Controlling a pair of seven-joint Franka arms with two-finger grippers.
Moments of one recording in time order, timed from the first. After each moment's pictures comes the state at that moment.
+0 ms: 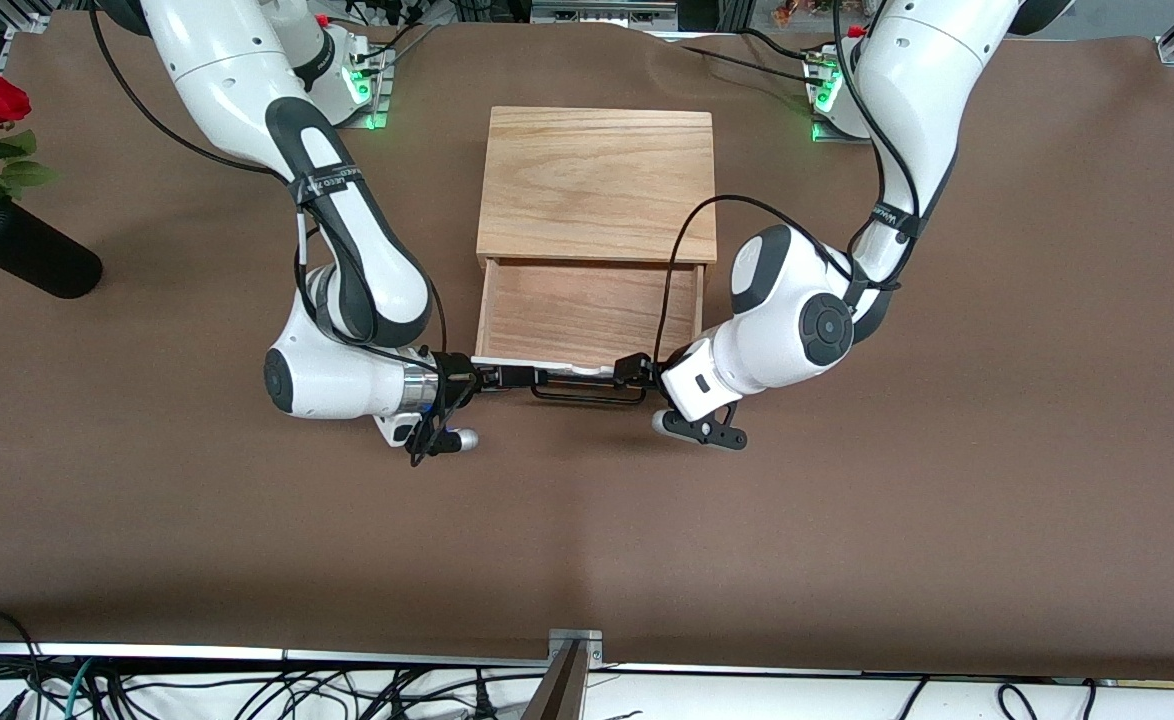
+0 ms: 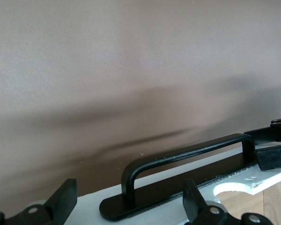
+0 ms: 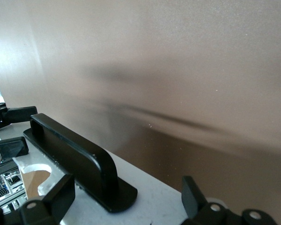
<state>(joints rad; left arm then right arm) -0.34 0.68 -0.20 -1.49 -0.45 2.27 -0.09 0.41 0.74 0.01 -1.45 0.90 2.07 -0.08</state>
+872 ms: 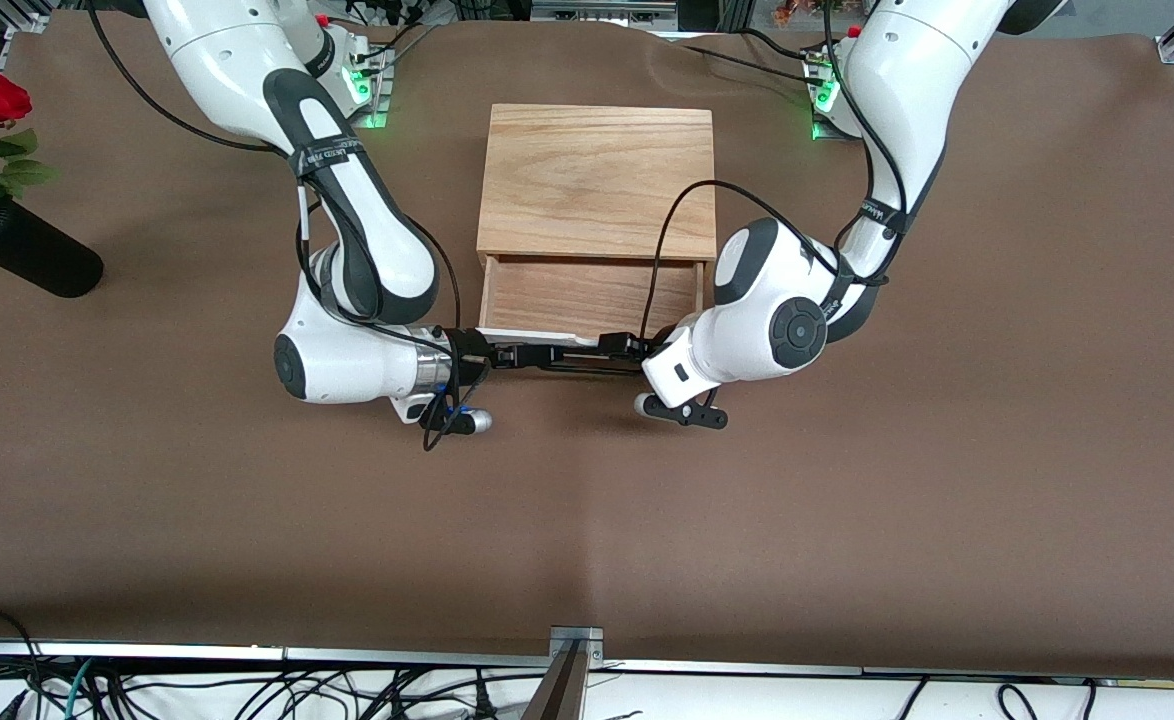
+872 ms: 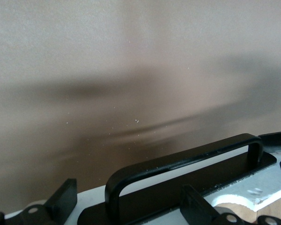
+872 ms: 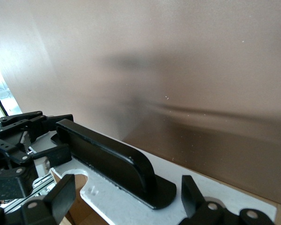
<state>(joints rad) -0.36 0.68 -0.20 -1.49 -0.45 2.15 -0.17 0.42 0.68 0.02 -1.49 0.92 2.01 0.05</state>
